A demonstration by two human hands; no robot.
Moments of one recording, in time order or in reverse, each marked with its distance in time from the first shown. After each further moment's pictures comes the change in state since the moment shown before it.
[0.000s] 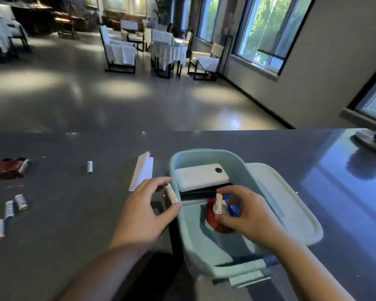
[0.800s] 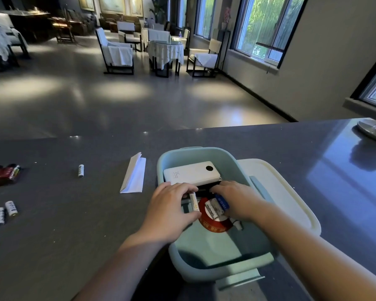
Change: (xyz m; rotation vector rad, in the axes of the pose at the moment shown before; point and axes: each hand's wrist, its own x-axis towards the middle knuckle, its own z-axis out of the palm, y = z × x) left_hand 0.023 0.020 0.067 0.264 -0.249 0.073; right_hand 0.055 0.049 0.001 -0.593 -0.368 -0.071
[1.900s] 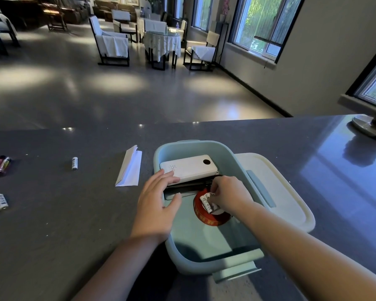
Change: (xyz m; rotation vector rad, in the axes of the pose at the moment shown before) left_hand -0.012 -0.024 0.016 -0.304 0.254 -0.061; right_hand 0.014 -0.014 0.022 0.342 0.139 0.345
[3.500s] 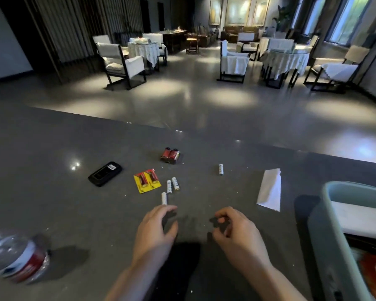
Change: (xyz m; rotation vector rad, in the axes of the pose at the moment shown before) left_hand -0.097 -0.136 -0.248 0.340 0.374 -0.375; right_hand -0.073 -0.272 0.102 0.445 -0.111 -0.453
